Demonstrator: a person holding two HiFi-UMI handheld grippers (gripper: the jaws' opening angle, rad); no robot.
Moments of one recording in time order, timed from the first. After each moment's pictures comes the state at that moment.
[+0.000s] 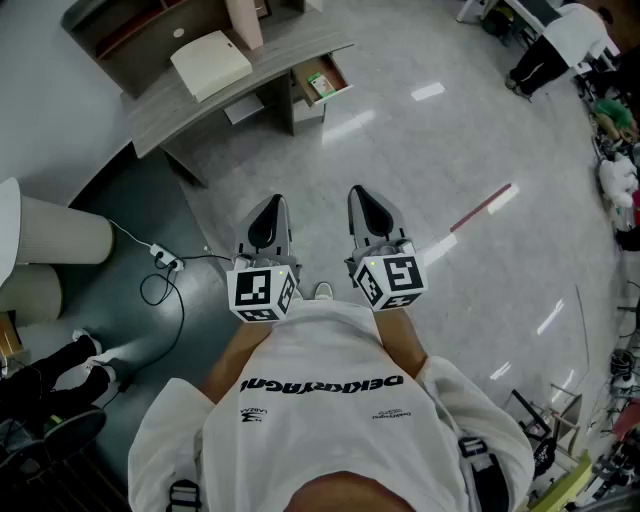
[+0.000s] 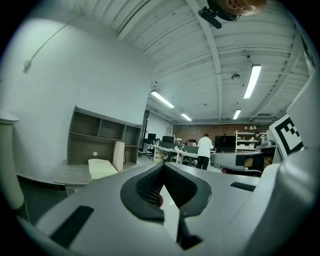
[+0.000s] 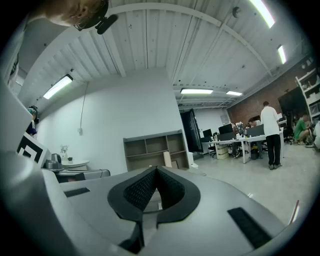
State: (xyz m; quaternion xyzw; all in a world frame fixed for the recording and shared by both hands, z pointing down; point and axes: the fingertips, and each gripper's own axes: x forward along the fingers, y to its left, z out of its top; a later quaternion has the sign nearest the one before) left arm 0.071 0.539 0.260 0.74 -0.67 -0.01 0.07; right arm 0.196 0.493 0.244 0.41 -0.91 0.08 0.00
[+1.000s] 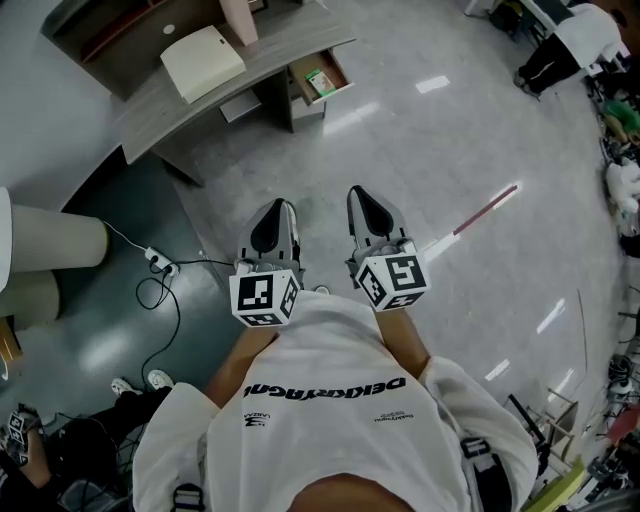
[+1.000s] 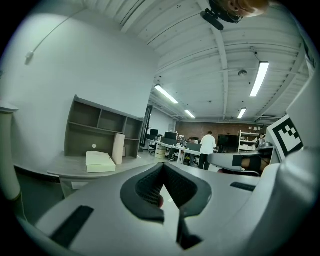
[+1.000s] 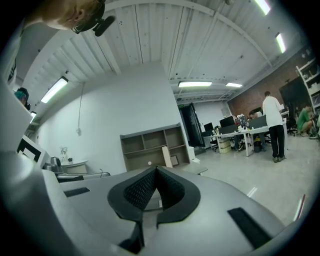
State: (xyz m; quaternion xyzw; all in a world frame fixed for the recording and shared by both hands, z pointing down) left arm 0.076 0.473 0.301 0.73 -0.68 -0.01 0.10; right arm 0.195 0.420 0.284 0.39 -0.91 0.12 0.01
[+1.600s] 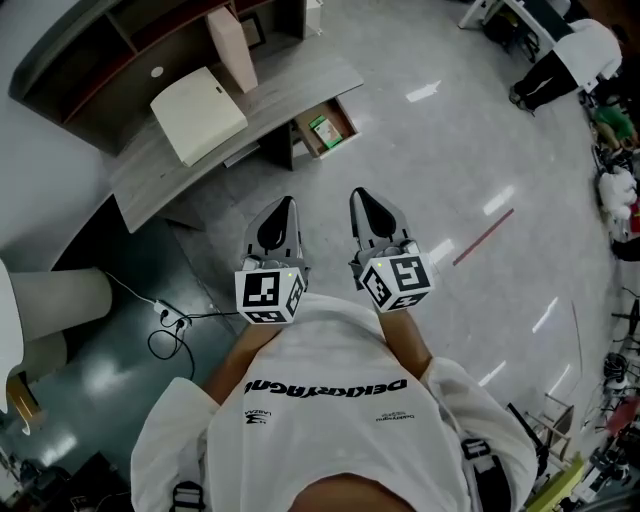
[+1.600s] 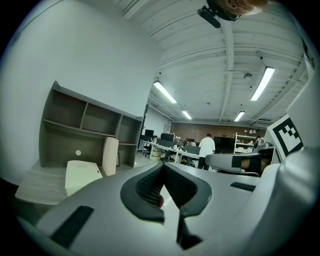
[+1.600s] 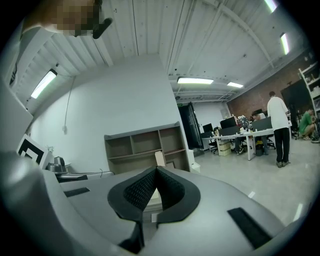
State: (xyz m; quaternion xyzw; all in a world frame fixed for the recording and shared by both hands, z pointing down) left arm -0.028 0.251 0.283 0.76 -0.64 -0.02 0.10; right arm 0.084 0.213 0.266 0.41 -0.90 0.11 0.02
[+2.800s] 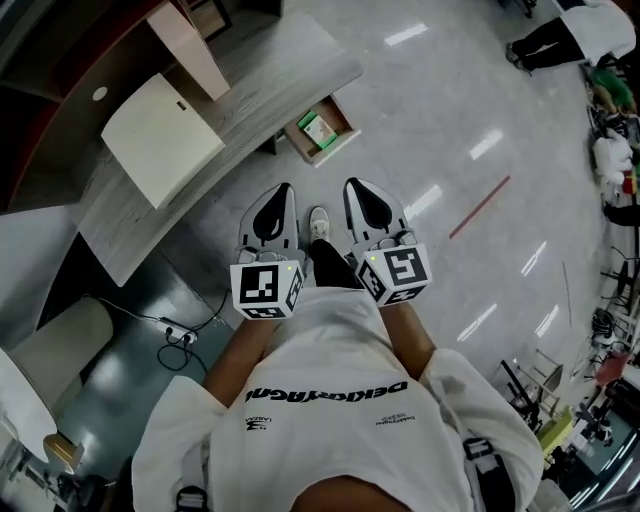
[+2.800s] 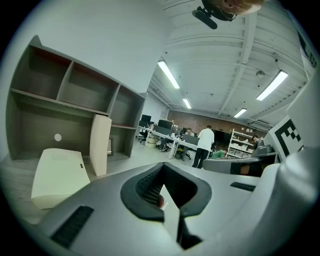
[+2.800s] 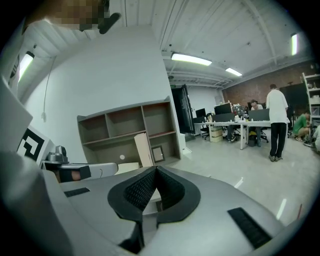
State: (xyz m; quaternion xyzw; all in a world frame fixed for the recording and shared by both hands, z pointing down) left arm -0.080 0.045 0.355 0.78 -0.60 0.01 0.17; right arm 0.022 0.022 0.348 0.44 -0.88 0.16 0.11
